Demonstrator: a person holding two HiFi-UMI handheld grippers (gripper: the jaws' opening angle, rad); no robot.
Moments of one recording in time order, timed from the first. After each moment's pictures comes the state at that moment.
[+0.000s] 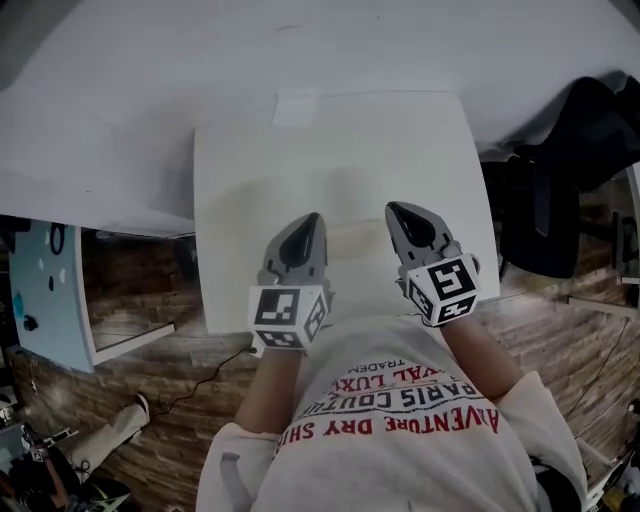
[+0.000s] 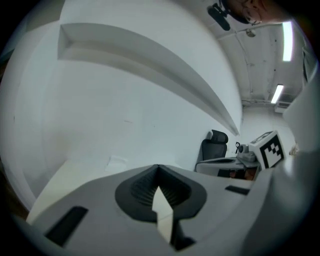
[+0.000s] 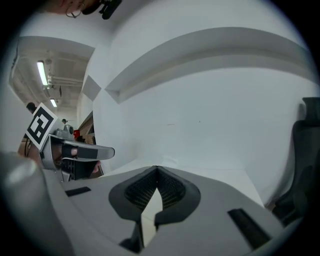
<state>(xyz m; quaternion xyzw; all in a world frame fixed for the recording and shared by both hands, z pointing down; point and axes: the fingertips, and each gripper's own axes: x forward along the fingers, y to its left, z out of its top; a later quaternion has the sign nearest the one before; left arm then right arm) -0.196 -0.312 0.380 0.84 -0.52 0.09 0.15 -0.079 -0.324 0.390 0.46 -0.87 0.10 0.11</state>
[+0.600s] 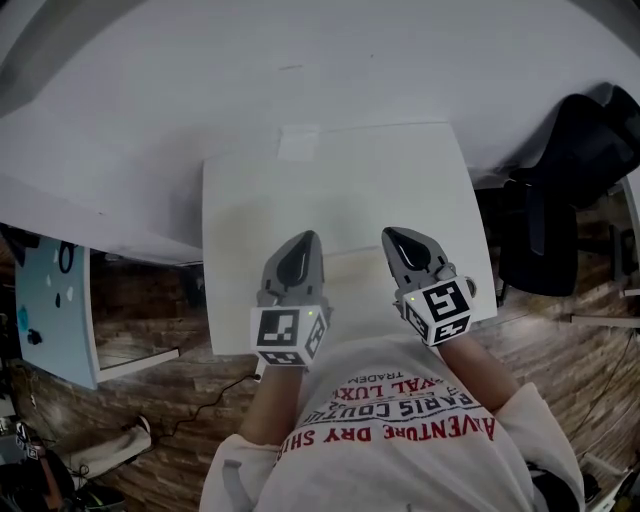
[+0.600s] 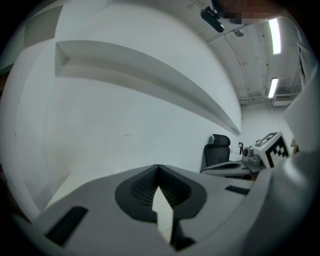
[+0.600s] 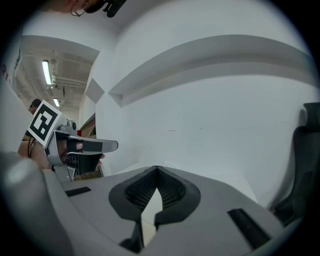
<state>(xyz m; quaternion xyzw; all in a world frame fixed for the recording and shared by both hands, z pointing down) -0.199 -0.318 0.339 0.84 -0.53 0.06 0.09 -0.080 -0.320 0.366 0.46 -0.88 0.08 0.10</state>
